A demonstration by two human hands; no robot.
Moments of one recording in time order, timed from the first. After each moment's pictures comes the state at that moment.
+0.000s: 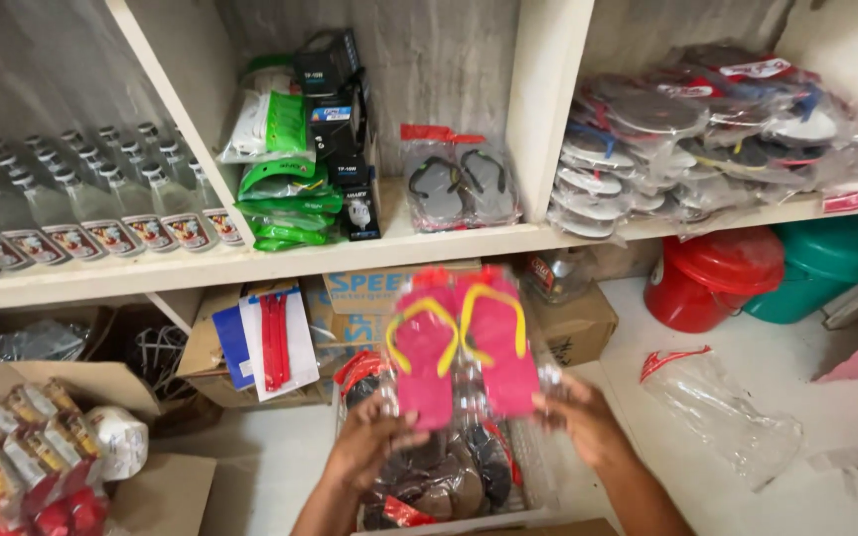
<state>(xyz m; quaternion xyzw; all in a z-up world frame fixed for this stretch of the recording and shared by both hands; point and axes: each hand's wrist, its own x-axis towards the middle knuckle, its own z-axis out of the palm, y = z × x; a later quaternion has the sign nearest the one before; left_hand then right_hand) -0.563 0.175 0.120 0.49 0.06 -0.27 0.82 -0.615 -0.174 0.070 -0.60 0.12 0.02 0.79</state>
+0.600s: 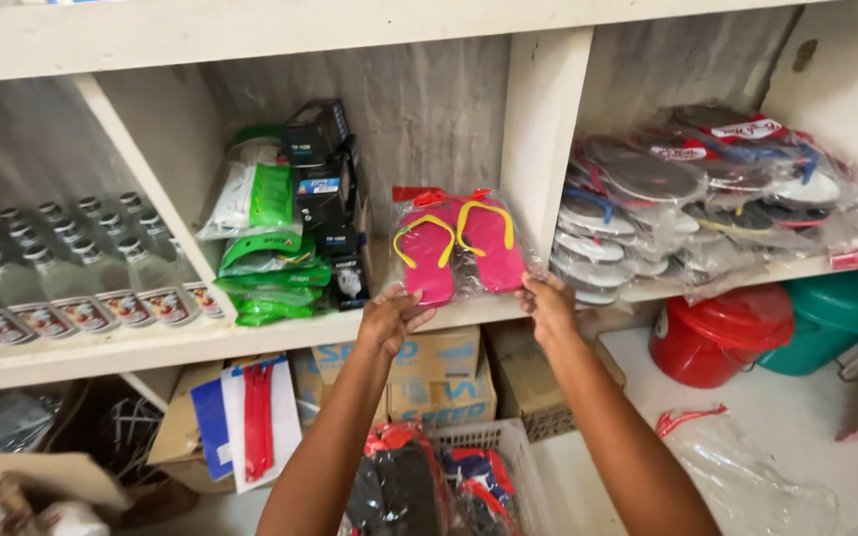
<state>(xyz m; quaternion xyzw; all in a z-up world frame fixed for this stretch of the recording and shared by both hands) -0.239 0.069 0.133 0.41 -0.06 -0.18 0.89 -0.286 -0.241 0.110 -0.49 0.12 -0.19 0.84</state>
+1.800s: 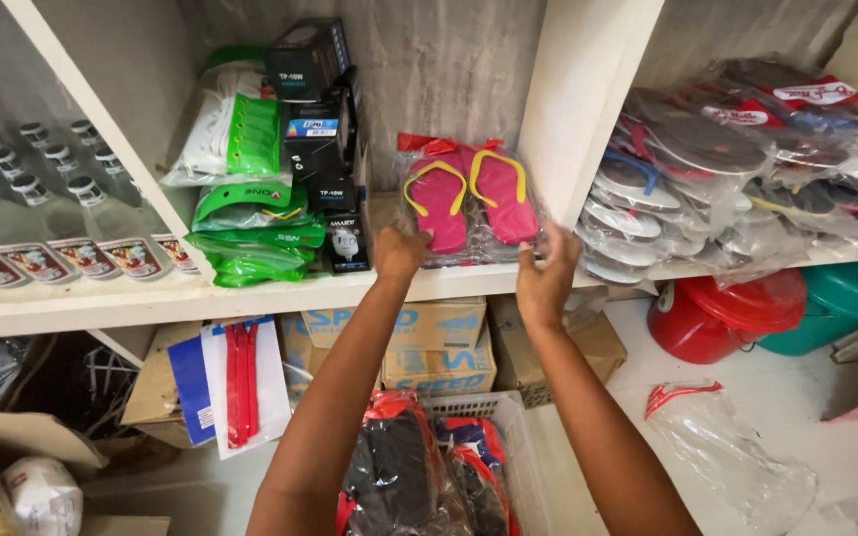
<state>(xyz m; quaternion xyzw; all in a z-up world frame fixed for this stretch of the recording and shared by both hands) -0.166 0.028 0.137 0.87 0.00 0.08 0.49 -0.308 -0.161 0.154 -0.68 0.16 -0.39 0.60</state>
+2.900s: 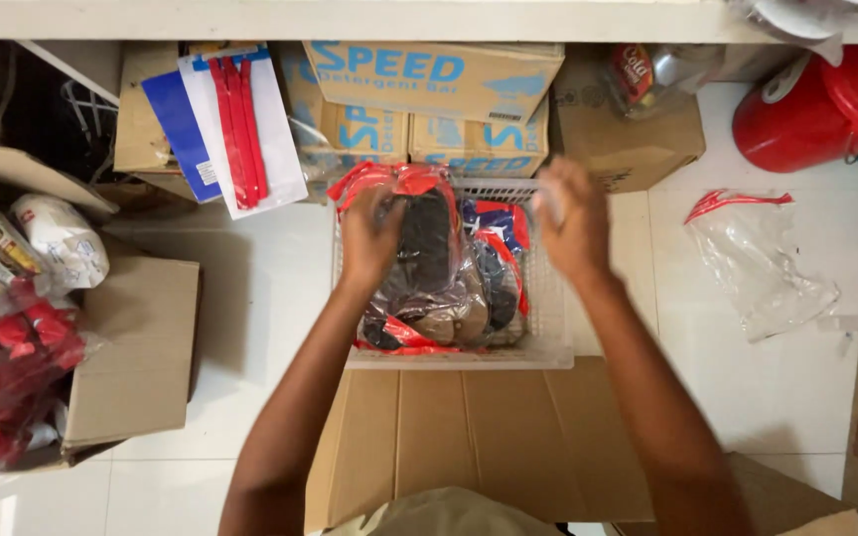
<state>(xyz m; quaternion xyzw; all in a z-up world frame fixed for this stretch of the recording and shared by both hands) -0.437 0.177 -0.013 0.85 -0.10 0.11 0.51 -0.472 -0.124 0.008 -0.93 -0.08 -0.23 0.27</state>
